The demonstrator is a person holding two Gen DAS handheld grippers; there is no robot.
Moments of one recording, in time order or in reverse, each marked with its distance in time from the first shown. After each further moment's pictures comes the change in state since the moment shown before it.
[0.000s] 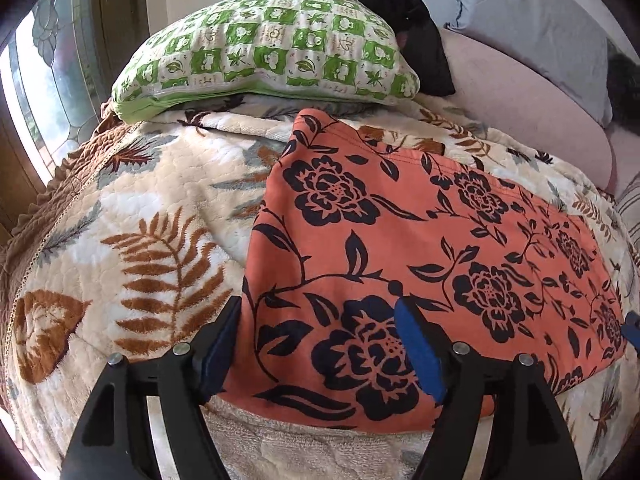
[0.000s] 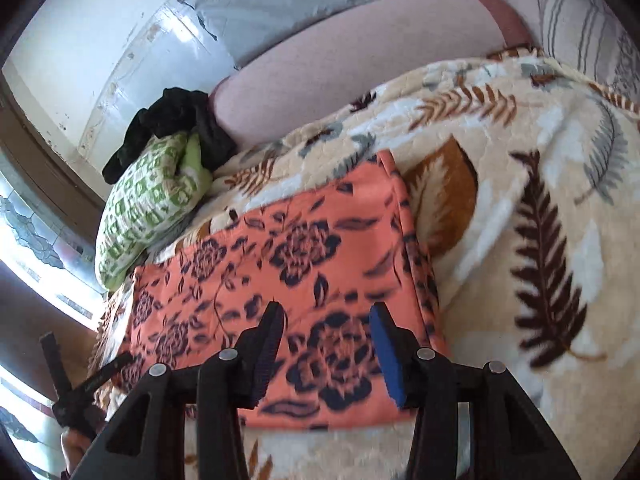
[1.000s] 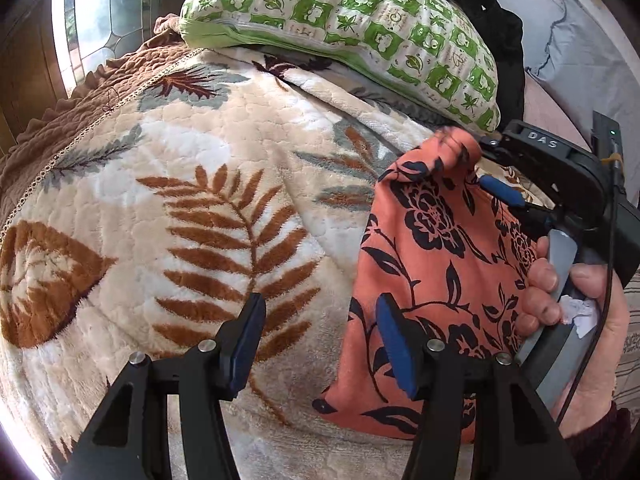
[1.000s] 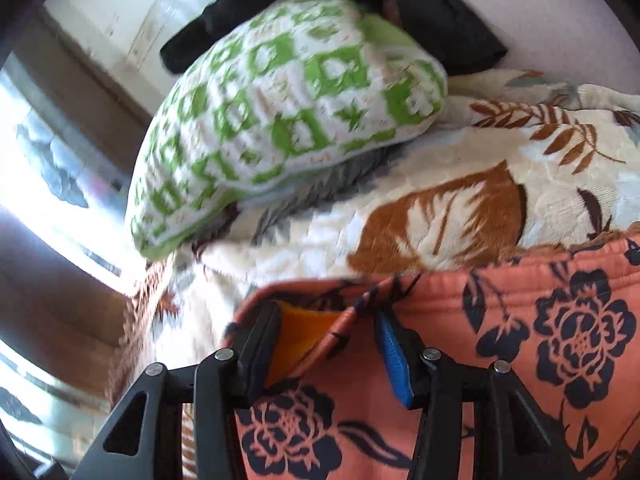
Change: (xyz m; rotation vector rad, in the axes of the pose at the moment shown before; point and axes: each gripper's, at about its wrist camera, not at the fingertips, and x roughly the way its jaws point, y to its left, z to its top) left arm 0.014 0.082 0.013 -0.307 0.106 -0.075; right arm 0.245 0.304 0.035 -0.172 0.118 0.193
